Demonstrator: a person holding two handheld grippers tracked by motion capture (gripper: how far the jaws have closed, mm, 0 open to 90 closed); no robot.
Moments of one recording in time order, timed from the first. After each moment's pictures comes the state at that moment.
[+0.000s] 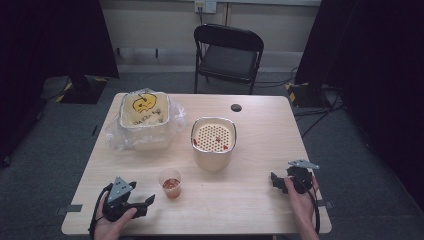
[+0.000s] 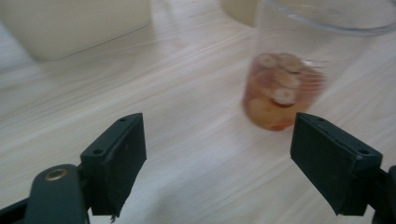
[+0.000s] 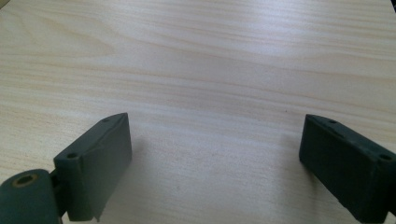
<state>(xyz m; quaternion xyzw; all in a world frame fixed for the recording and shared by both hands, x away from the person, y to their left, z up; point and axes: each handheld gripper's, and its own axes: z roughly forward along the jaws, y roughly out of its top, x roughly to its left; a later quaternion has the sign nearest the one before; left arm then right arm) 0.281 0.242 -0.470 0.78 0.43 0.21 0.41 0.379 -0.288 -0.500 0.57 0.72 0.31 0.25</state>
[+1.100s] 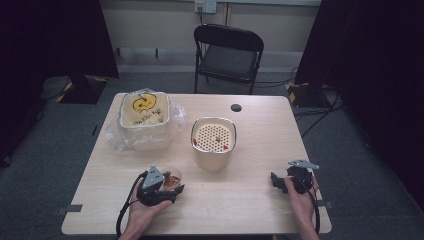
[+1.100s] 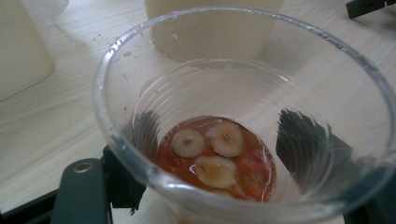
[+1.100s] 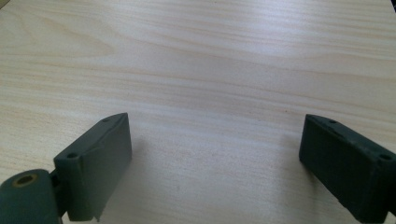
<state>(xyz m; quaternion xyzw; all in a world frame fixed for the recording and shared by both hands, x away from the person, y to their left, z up) 0.330 0.179 -0.487 0.79 0.37 0.17 0.46 0.379 -0.288 -0.500 0.57 0.72 0.31 0.25</state>
